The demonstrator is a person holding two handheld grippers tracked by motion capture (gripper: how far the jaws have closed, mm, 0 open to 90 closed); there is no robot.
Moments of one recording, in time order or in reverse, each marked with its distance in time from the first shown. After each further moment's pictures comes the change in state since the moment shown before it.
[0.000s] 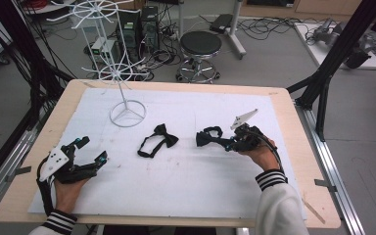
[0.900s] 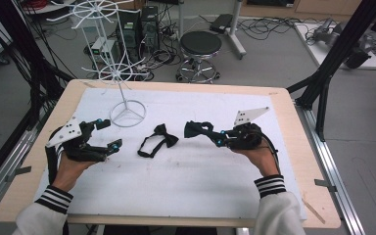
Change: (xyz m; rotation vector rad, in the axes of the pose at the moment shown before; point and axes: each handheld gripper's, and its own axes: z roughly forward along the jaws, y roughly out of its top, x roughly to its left) left arm -0.005 0.076 0.054 0.091 -0.331 -0.016; right arm 0.030 0.022 -0.027 -0.324 0.127 -0.038
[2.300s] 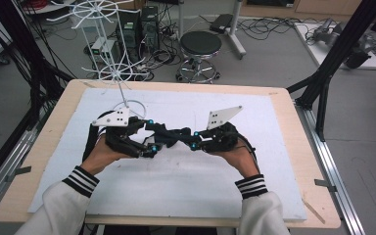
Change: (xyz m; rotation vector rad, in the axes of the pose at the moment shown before) left arm -0.043 0.048 0.090 0.129 -0.425 0.039; right arm 0.042 0.048 0.040 -0.021 0.108 -0.166
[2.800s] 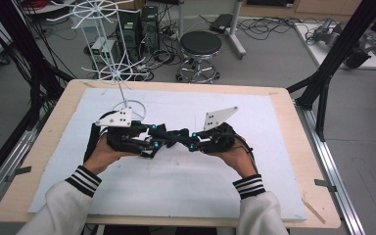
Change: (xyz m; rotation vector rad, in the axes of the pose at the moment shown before) left arm 0.000 -0.001 0.003 0.036 0.023 -0.004; right arm 0.001 0.002 0.006 0.032 -0.011 -0.015
